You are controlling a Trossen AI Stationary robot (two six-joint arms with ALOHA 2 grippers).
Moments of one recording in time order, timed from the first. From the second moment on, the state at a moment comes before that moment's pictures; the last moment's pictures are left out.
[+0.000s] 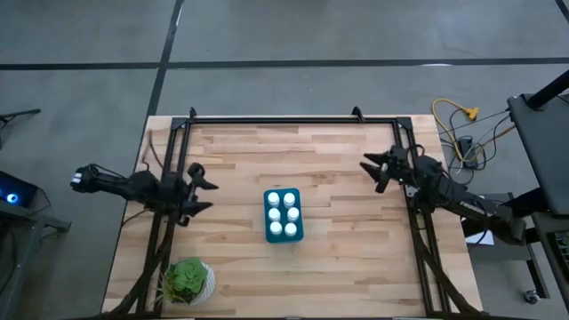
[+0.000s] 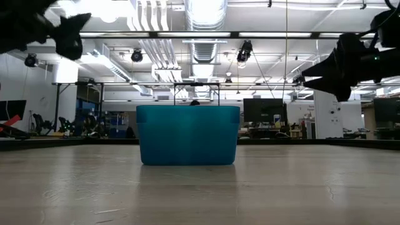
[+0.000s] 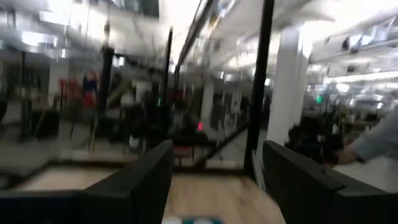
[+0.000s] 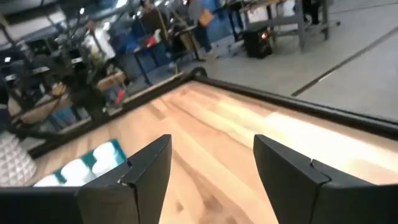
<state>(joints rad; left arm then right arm) -0.23 0.12 0.01 0.38 -0.09 -0.10 -0.50 0.09 0.02 0.00 -0.05 0.37</state>
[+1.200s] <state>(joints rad) -0.23 0.17 0.01 0.02 0.02 -0.12 -0.50 0.19 0.02 0.00 -0.07 0.35</state>
